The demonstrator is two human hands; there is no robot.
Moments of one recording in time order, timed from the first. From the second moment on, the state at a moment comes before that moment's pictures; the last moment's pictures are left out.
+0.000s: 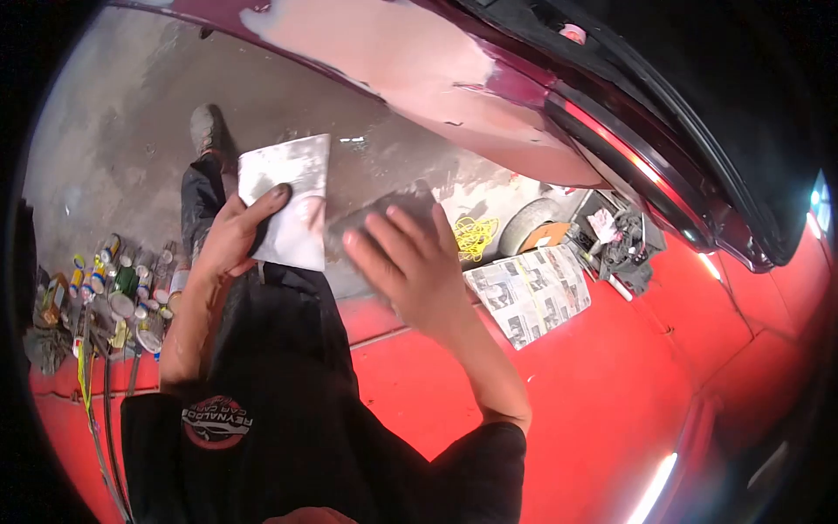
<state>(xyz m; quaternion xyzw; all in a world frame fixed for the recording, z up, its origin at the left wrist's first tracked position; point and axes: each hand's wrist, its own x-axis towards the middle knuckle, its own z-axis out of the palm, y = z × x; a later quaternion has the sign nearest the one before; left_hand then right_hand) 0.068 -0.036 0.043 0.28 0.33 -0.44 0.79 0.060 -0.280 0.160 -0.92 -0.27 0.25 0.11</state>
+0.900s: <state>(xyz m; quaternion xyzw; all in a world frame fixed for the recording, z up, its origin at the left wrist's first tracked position) 0.039 -0.023 0.020 0.32 0.37 -0.39 0.78 0.114 -0.310 0.082 -0.91 -0.20 0.03 -0.35</state>
